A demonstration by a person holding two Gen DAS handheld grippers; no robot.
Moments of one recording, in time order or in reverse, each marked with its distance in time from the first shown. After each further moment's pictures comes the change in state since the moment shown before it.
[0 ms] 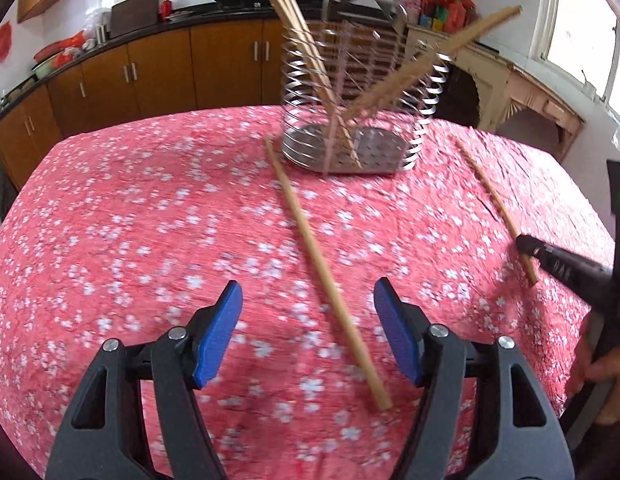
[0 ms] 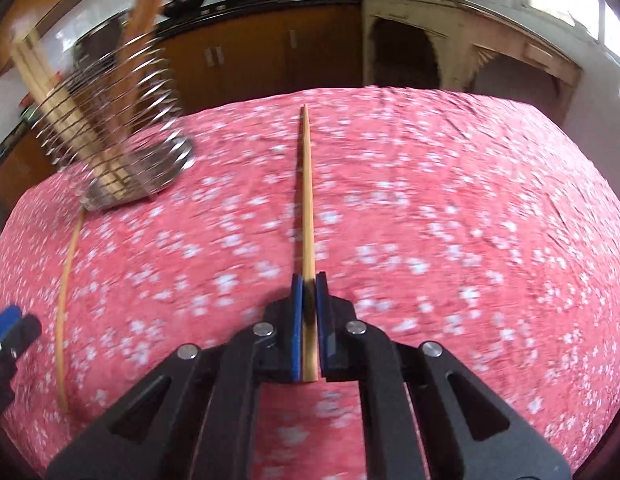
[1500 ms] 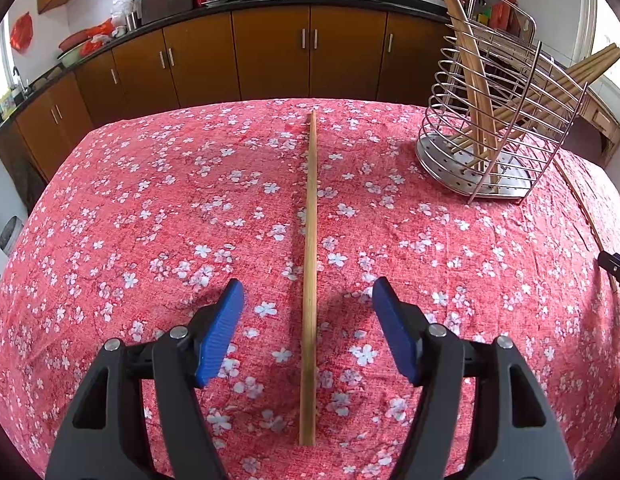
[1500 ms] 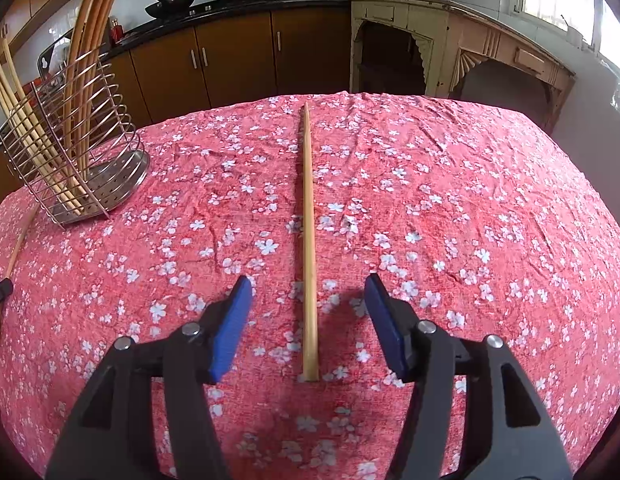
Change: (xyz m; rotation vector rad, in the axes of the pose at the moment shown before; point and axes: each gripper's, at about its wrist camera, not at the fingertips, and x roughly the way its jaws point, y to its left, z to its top) left arm 0.036 0.095 0.026 -0.046 0.034 0.131; right arm 0.018 -0.016 0.012 -0.046 -0.005 -0.046
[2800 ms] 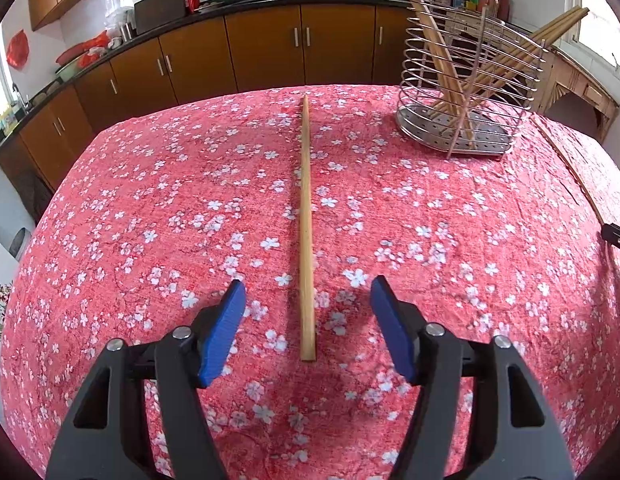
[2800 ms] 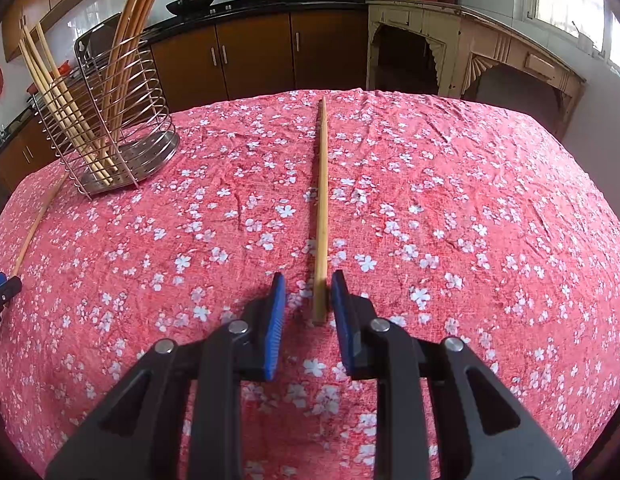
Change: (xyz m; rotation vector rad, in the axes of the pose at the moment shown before) left arm -0.029 -0.007 -0.036 0.066 0.004 0.016; right arm -0.027 0.001 -0.028 -0.043 -0.007 0.052
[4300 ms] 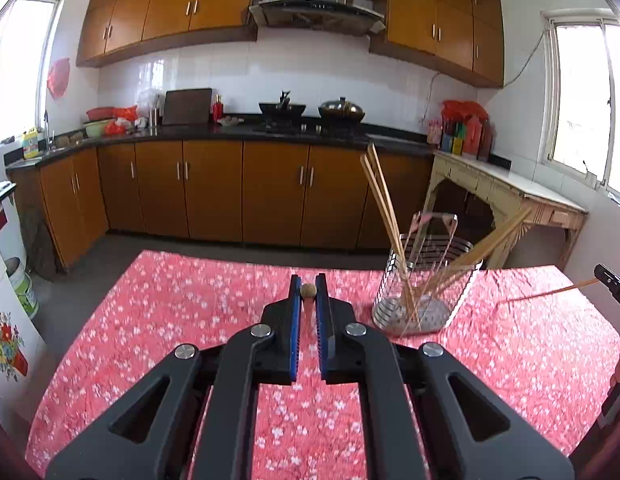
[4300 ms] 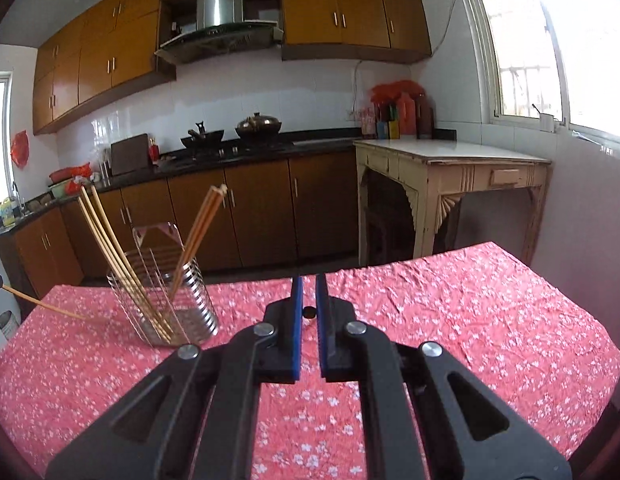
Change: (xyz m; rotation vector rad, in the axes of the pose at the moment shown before) left arm -0.152 0.051 0.051 -0.127 -0.479 -0.069; right arm -0.163 -0.019 0.051 0.042 -0.519 0.039
